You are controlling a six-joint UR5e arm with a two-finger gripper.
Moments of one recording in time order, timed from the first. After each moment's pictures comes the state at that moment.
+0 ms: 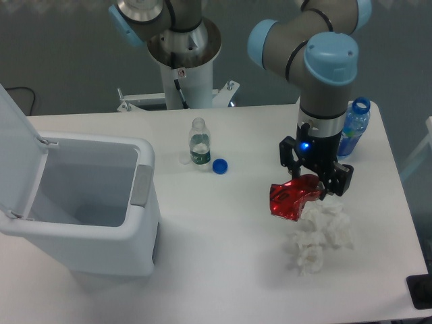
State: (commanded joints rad) arm 2.67 -1.88 -1.55 -1.00 1.45 1.37
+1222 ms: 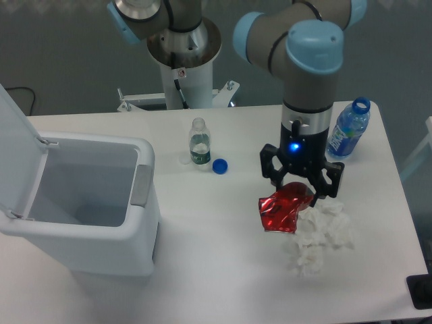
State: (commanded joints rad) arm 2.58 -1.83 -1.47 -1.00 1.32 0.83
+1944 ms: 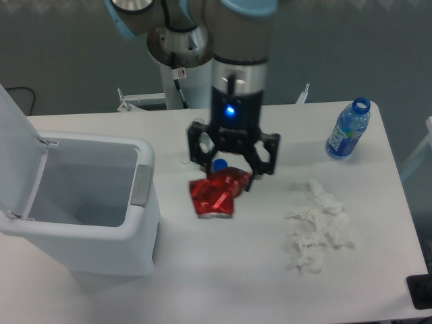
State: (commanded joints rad) arm 2.40 -1.68 -1.52 -1.00 1.28 0.59
